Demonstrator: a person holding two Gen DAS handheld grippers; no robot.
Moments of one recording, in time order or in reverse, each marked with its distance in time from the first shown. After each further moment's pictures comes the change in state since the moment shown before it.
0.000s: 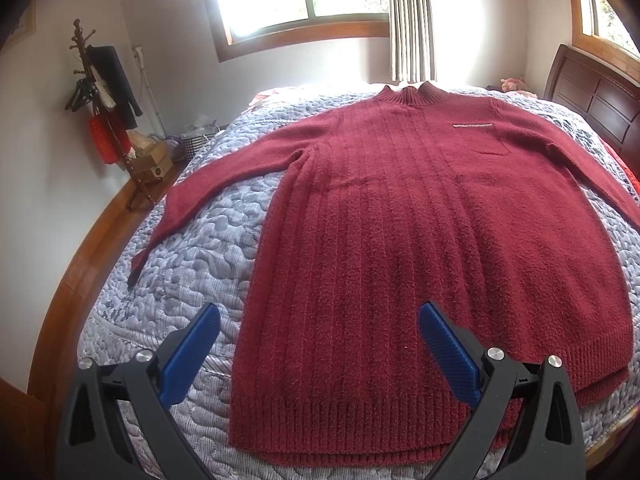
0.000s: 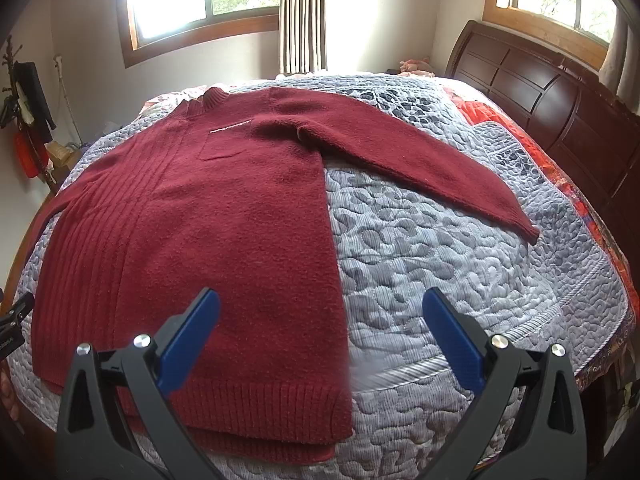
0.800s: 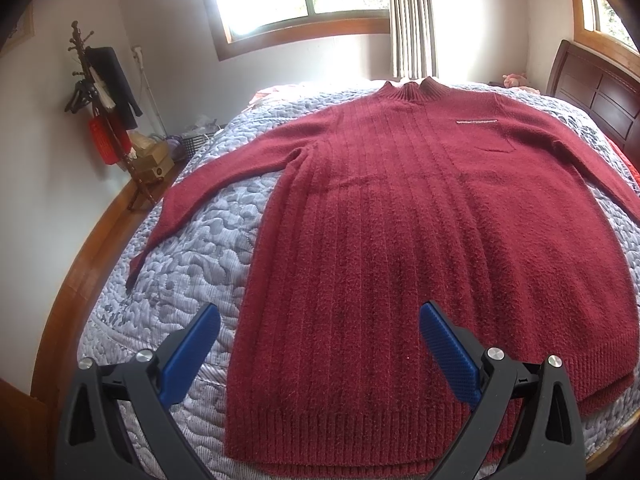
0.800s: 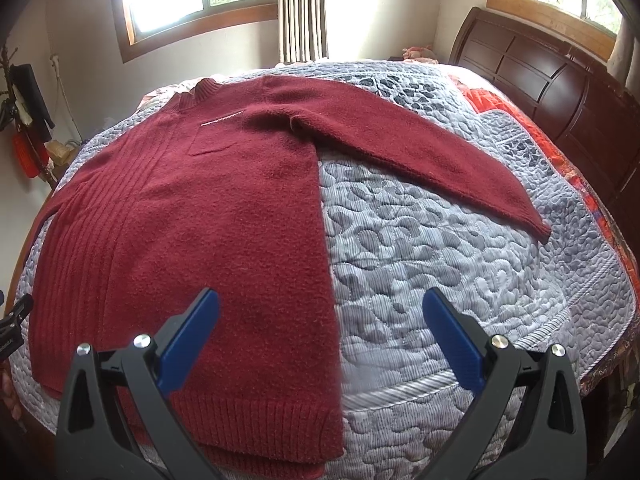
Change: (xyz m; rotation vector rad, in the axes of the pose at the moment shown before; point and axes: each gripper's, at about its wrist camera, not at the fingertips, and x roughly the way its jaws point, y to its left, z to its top) left arm 0.021 -0.008 0.012 0.013 0.051 0.014; right arm 0.031 -0.021 0.017 0.027 0.067 0.034
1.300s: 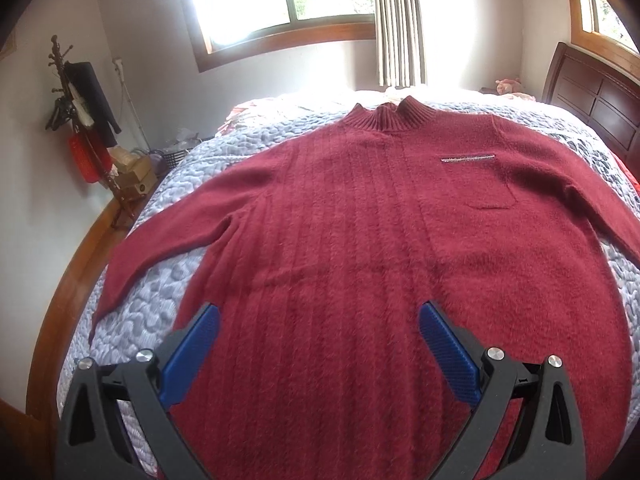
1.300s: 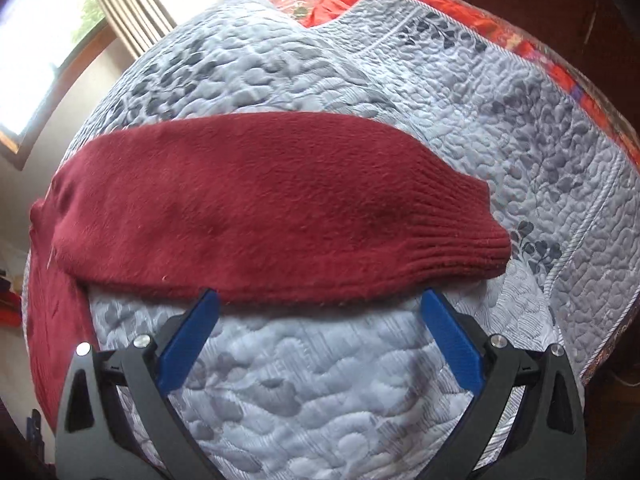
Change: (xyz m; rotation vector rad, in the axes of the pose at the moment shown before) left arm 0.065 -0.073 0.096 0.032 -0.026 -0.042; right arm 0.132 -0.233 0.074 0.526 0.236 -0.058
